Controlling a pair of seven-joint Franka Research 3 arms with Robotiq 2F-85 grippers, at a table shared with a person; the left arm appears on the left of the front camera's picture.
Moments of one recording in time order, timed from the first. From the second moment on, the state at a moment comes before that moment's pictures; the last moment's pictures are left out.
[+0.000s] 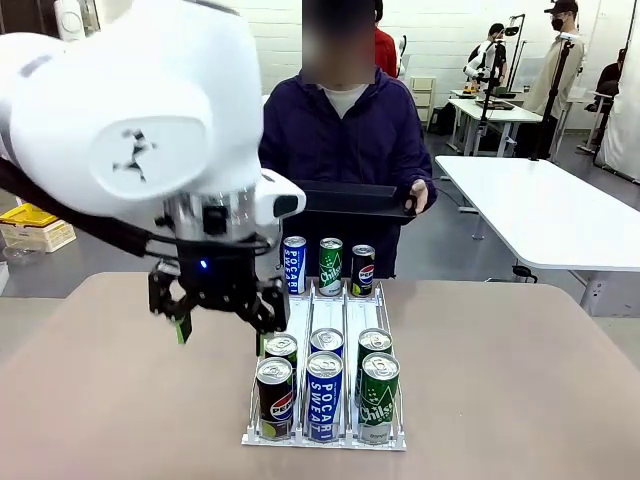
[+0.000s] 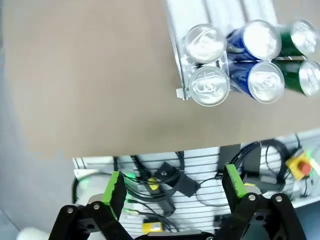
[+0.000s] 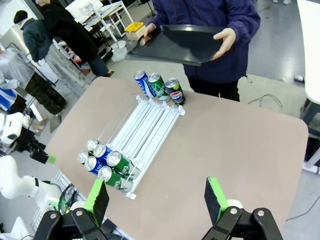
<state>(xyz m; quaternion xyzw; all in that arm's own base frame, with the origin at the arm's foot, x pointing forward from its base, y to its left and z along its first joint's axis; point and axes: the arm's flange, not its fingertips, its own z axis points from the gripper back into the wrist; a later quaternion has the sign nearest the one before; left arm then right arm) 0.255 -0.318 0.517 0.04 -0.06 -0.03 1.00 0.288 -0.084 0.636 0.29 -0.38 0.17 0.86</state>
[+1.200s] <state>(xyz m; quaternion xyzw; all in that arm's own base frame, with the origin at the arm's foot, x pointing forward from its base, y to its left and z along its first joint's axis) 0.288 -0.332 0.423 -0.02 -0.09 -0.02 1.00 0.288 -0.084 0.636 0.29 -0.38 0.17 0.87</state>
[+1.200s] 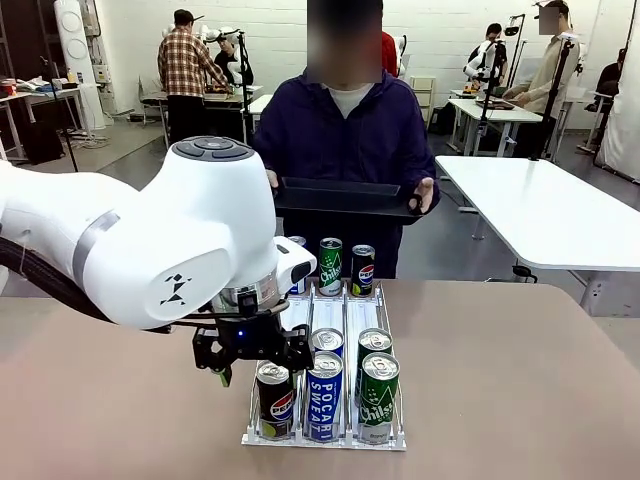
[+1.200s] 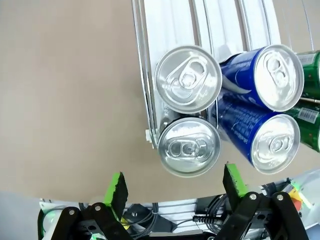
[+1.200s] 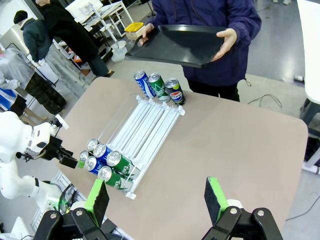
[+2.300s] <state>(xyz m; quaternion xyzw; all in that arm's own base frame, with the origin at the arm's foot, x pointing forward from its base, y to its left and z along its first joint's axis) 0.306 -0.331 0.410 -0.02 -0.10 -0.03 0.99 0.288 -0.084 0.636 0.29 -0.38 0.17 0.87</state>
